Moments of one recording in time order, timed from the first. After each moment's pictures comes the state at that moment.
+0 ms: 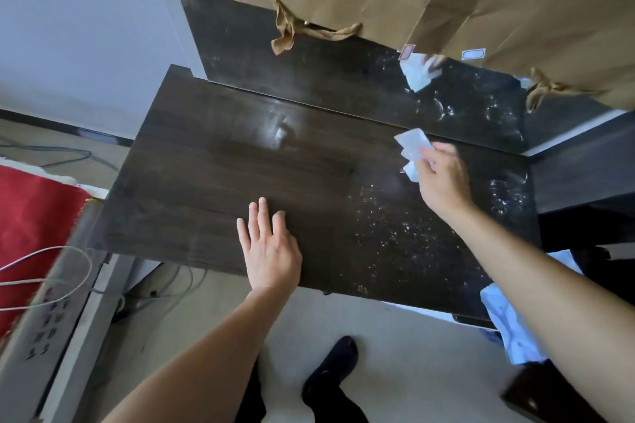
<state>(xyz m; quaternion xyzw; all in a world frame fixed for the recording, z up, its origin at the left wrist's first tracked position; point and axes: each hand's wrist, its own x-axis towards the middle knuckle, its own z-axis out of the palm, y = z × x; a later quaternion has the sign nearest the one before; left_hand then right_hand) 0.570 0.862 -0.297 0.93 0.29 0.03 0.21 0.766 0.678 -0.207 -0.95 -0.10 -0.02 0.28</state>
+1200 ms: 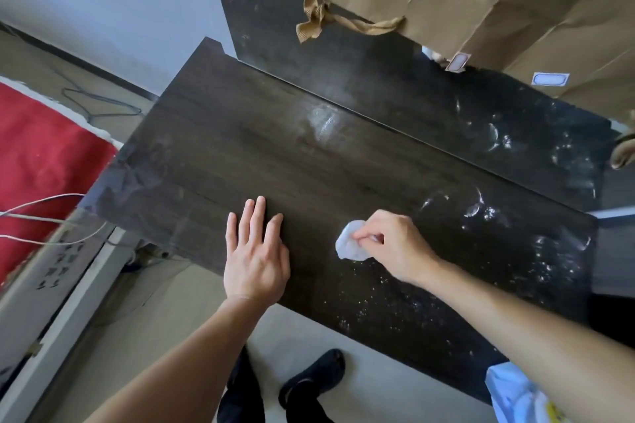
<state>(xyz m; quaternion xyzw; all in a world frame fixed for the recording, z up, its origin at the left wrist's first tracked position) 0.574 0.854 -0.303 0.94 0.31 0.05 0.12 0.750 0.695 -0.259 -0.86 -0.35 0.28 0.25</state>
